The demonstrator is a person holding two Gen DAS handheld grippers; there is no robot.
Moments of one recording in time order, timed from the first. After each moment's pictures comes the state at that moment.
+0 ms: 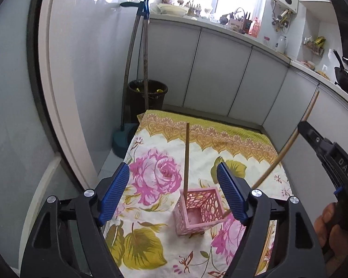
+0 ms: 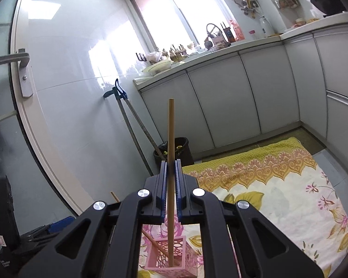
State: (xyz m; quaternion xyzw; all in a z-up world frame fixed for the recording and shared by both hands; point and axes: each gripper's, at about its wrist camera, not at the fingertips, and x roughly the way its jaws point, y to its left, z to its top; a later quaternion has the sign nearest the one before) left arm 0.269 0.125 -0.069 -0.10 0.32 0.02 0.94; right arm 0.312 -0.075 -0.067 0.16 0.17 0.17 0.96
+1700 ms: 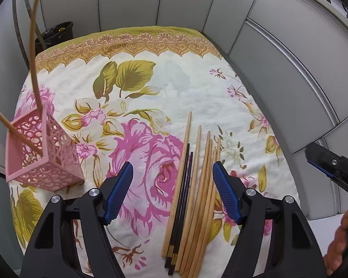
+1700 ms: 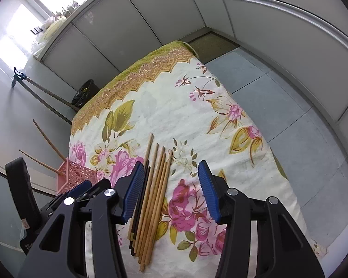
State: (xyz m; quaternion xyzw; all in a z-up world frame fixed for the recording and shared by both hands) left arm 0.308 -0.088 -0.207 0.01 0.51 -0.17 0.84; right arm 0.234 -0.298 -0.185 0.27 0.46 -0.01 0.85
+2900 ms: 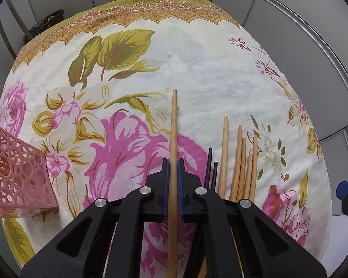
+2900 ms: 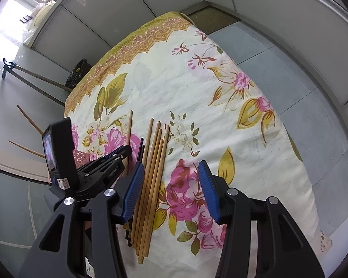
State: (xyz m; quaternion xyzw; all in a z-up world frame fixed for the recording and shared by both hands) left arm 0.356 -0.110 -0.277 0.05 0.56 -0.15 0.82; right arm 0.250 -0.288 -0.223 0.29 0.53 -0.01 0.80
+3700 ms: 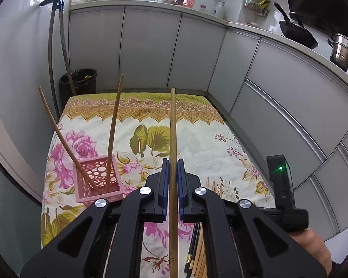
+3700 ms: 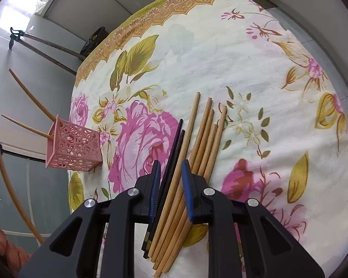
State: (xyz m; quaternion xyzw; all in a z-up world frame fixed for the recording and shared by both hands) left arm 0.257 -0.017 -0.107 -0.03 0.34 -0.15 0.93; right arm 0.307 -0.217 -0.266 0.26 0.57 0.08 0.78
